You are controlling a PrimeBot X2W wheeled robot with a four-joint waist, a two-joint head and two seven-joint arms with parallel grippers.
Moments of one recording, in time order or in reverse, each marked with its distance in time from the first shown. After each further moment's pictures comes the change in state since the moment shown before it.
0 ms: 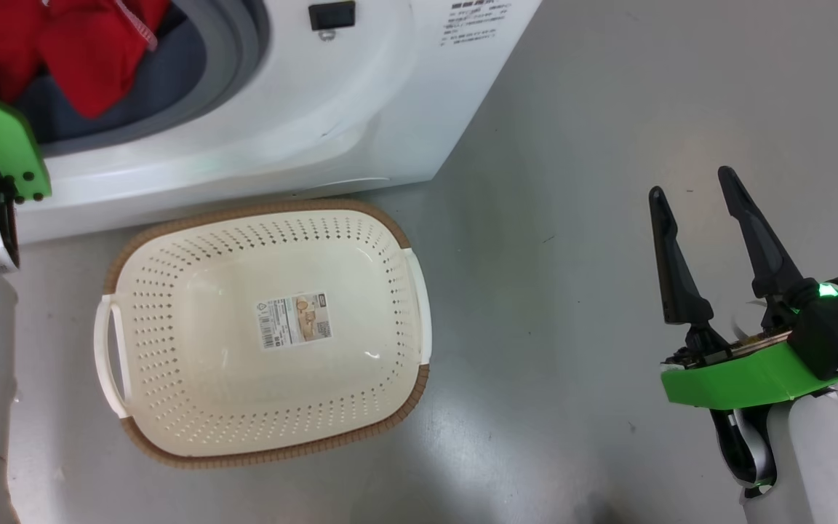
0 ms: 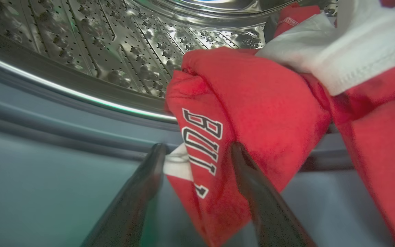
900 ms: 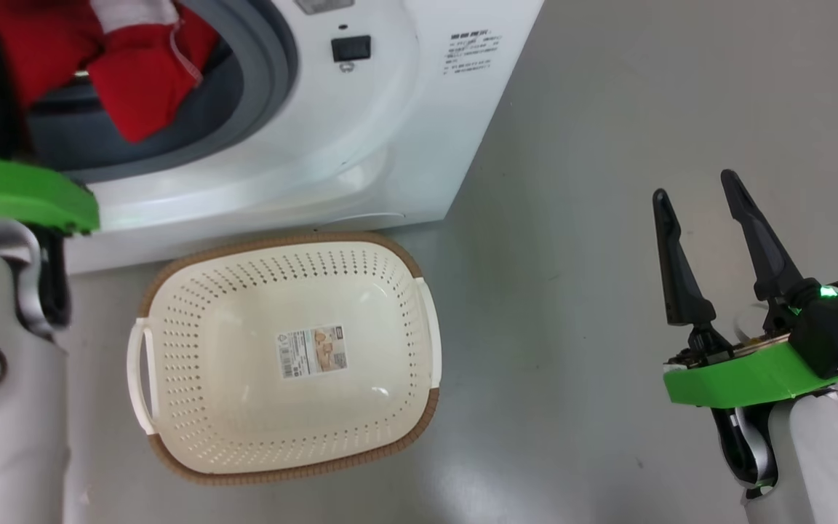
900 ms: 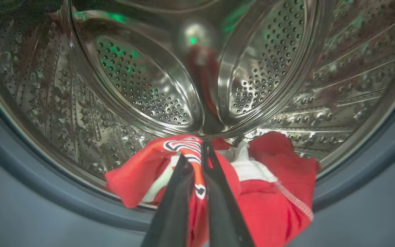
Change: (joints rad) left arm 0.238 -0.061 0.076 -0.362 -0.156 -0.158 -0.297; right arm -0.002 0.000 -0.006 0.019 0.008 0.000 0.000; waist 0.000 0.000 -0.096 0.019
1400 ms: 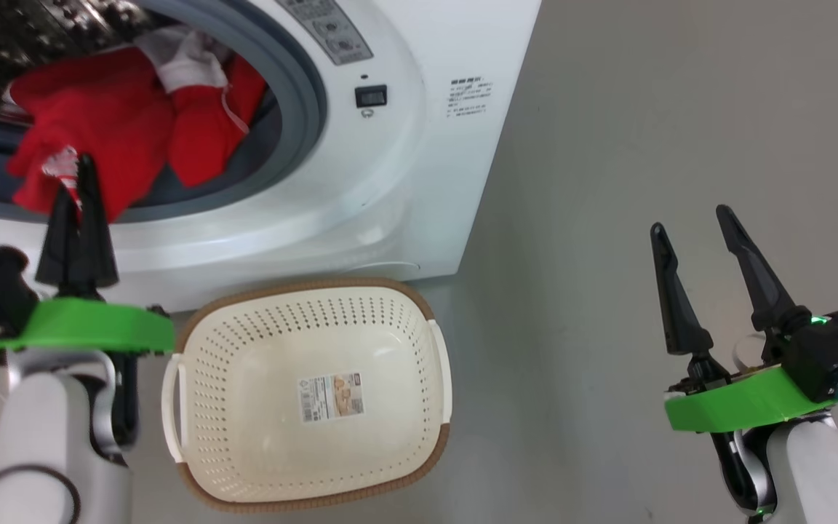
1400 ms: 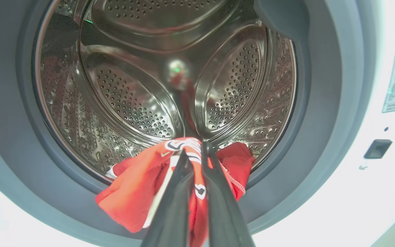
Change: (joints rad) left arm 0.335 -0.094 0.020 -0.311 0.021 -0.017 0.000; right arm 0.059 0.000 -0.005 0.010 -0.010 0.000 0.000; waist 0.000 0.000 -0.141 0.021
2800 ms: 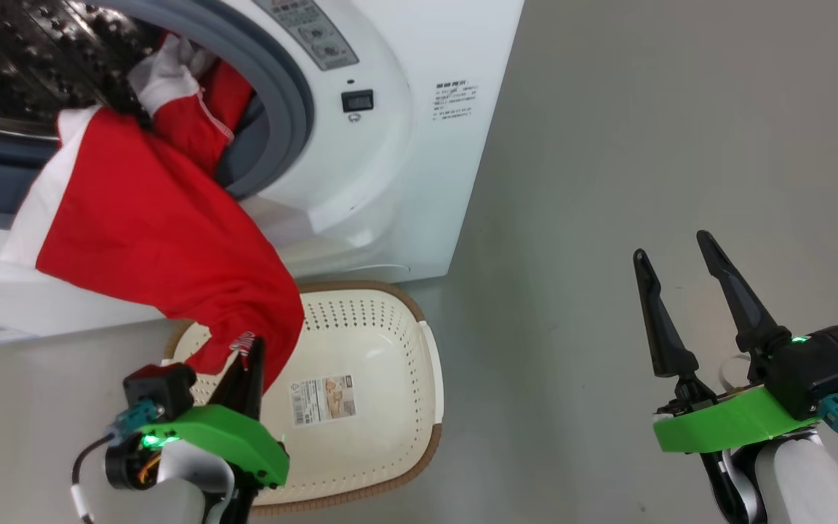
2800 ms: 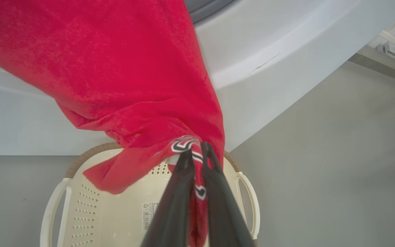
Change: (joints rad) left arm 0.204 -0.063 -0.208 0.178 -0.204 -0.019 0.134; right arm 0.044 0.000 0.029 0.007 -0.002 0.000 0.000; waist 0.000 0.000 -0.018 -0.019
